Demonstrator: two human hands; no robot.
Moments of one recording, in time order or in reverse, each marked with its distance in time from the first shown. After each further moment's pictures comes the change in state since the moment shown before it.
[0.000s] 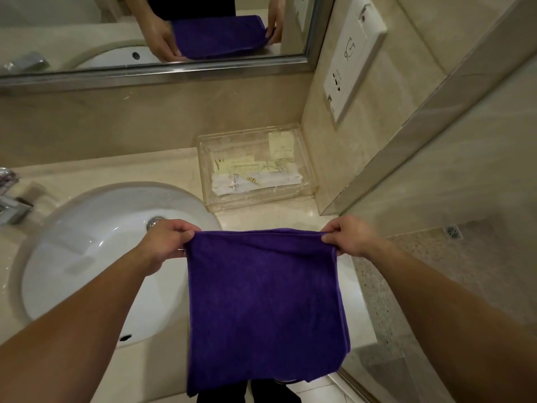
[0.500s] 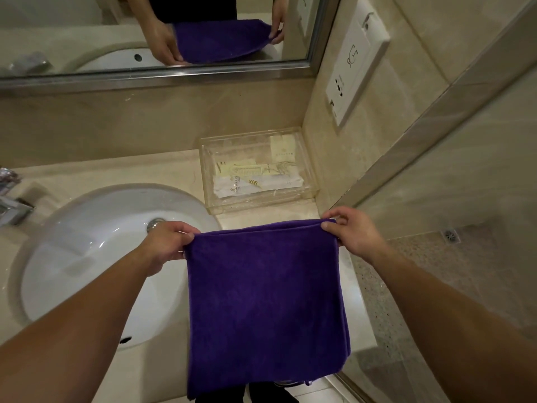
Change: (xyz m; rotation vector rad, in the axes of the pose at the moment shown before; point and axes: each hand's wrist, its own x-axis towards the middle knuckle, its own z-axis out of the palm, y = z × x) left_hand 0.004 -0.002 -0.002 -0.008 0.001 -0.029; right_hand -0.006 -0.002 -0.001 0.288 0.174 -0.143
